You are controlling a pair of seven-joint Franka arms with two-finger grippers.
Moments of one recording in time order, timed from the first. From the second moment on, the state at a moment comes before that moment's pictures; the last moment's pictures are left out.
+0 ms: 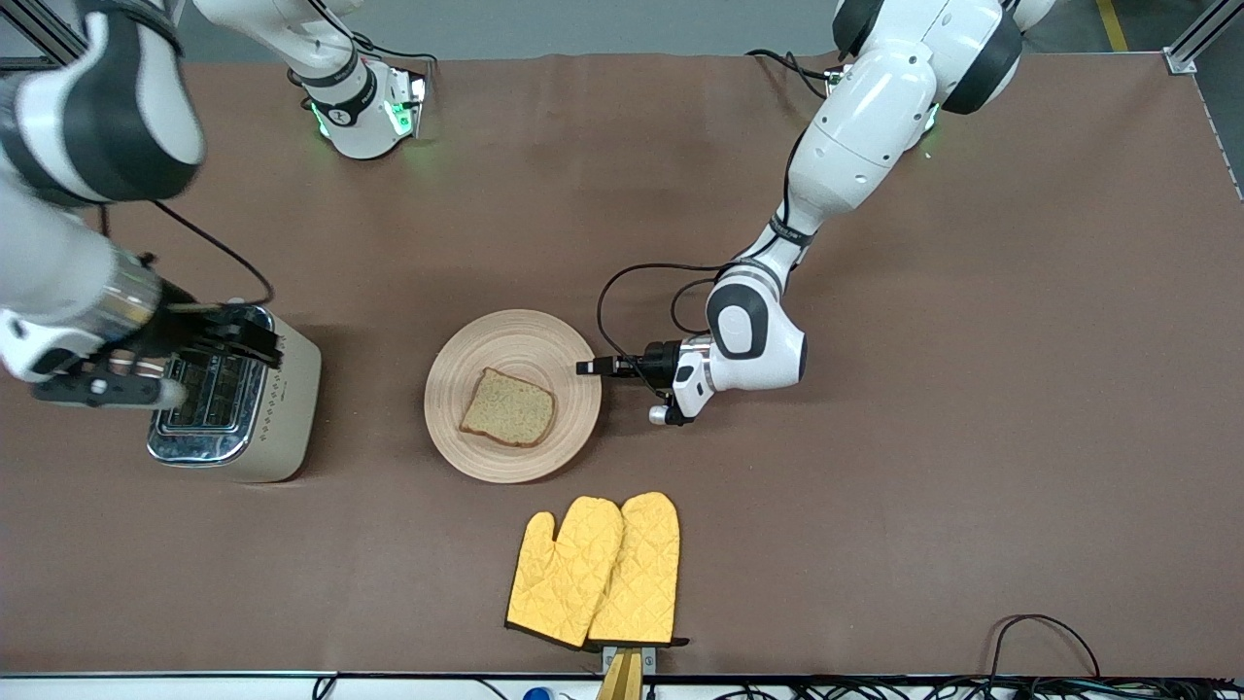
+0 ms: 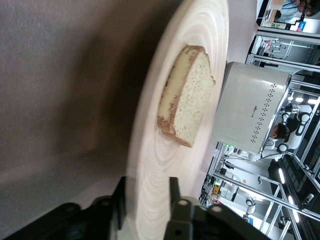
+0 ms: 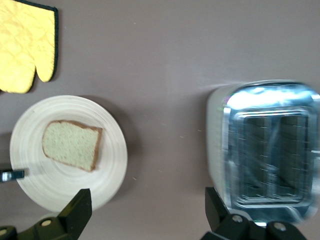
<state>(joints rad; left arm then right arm) -0.55 0.92 -0.12 -1.52 -1.64 2.30 0.53 0.20 0.24 -0.06 -1.56 0.07 1.81 0.21</state>
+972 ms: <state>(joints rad) -0.29 0.66 -0.09 -1.72 -0.96 2.32 0.20 0.40 0.49 -0.06 -1.74 0.12 2.27 0.41</state>
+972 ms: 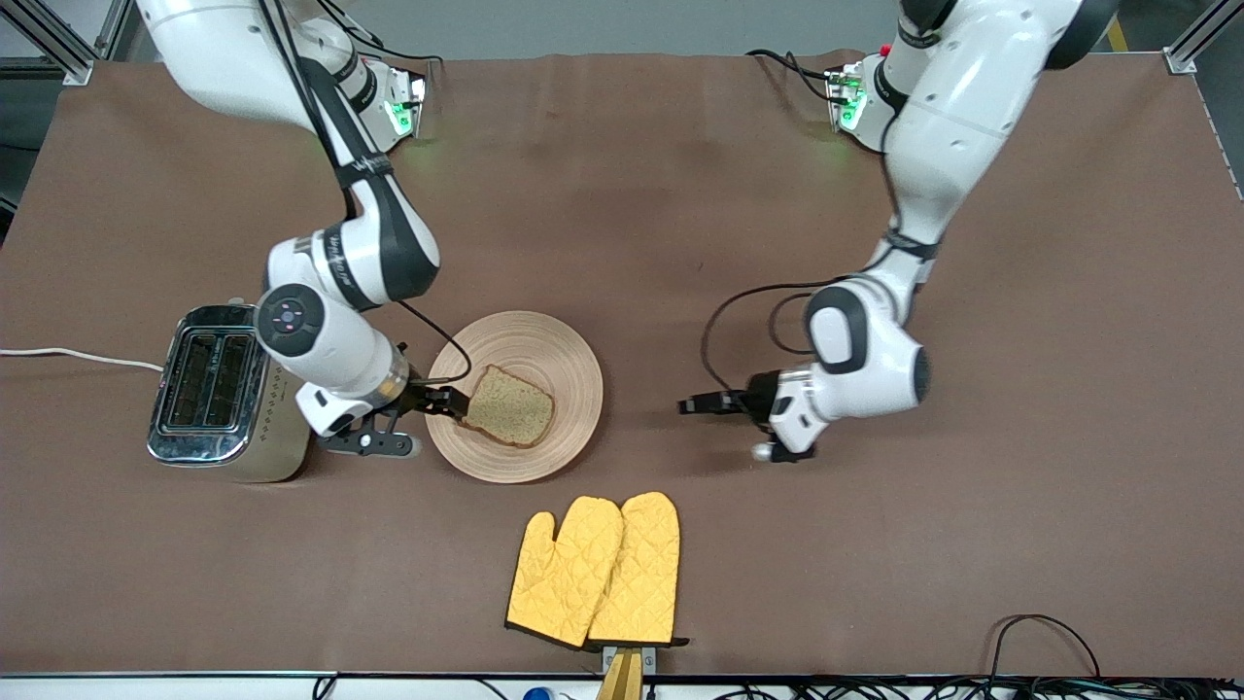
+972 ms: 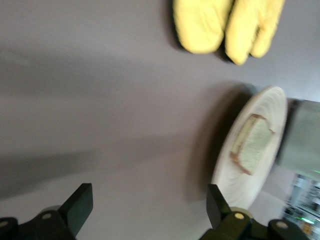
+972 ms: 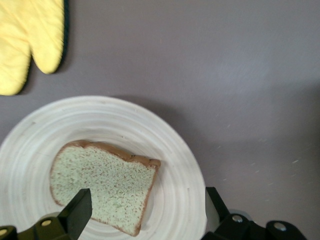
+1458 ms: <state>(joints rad) -0.03 0.29 -0.09 -1.74 -0.25 1.96 -0.13 0.44 0.57 -0.06 -1.78 0.12 2.36 0.51</state>
